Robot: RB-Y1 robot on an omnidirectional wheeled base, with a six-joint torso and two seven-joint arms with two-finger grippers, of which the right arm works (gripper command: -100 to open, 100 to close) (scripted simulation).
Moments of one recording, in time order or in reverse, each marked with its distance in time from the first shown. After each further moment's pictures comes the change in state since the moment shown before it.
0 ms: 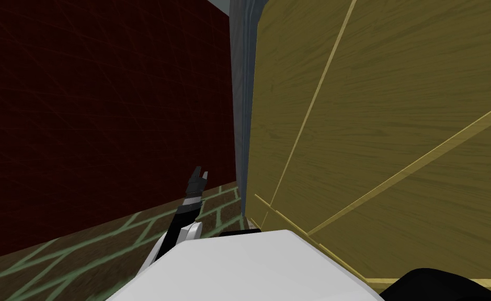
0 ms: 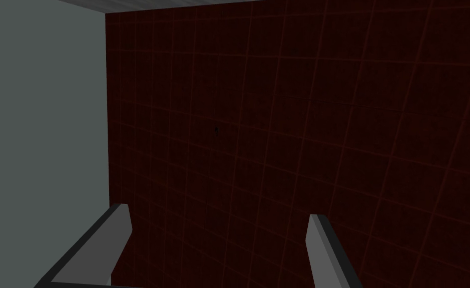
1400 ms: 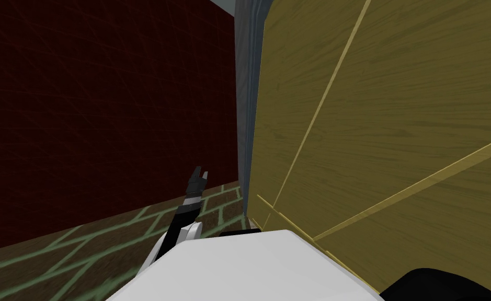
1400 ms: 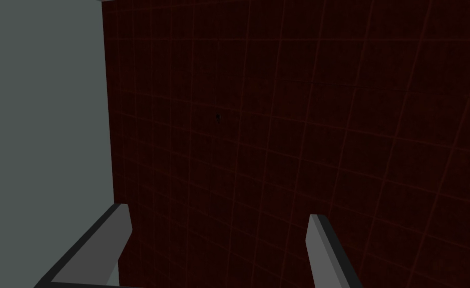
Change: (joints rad) arm 0.000 -0.001 -0.004 0.001 0.013 -0.002 0.000
